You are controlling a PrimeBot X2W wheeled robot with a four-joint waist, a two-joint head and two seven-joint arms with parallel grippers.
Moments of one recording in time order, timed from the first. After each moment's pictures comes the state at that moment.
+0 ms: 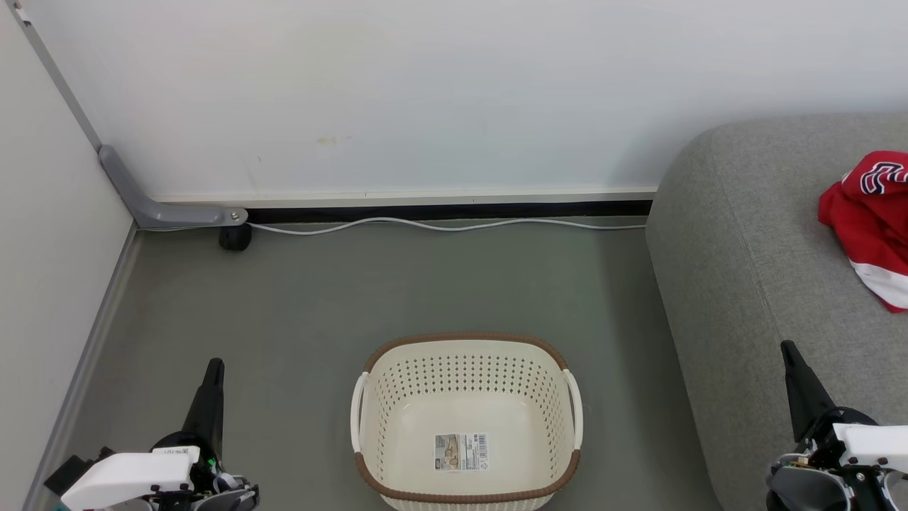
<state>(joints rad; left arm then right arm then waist) -0.05 0.03 0.08 0.27 -1.61 -0.12 0.11 -0.09 -0.04 -0.13 0.28 1.60 0.13 0.11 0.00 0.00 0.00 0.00</state>
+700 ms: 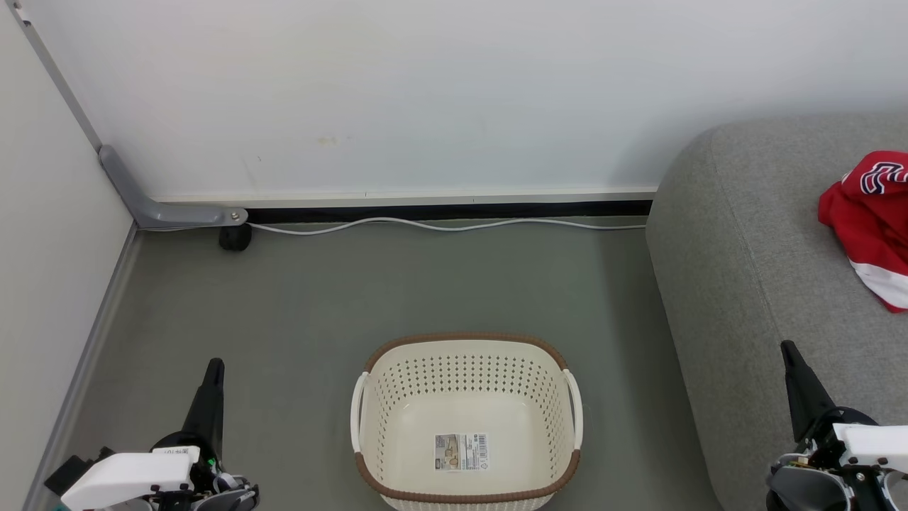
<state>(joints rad) -0.05 0.03 0.08 0.27 -1.61 -0.12 0.11 -0.09 -0.04 -0.13 0.28 1.60 0.13 0.11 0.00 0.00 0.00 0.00</state>
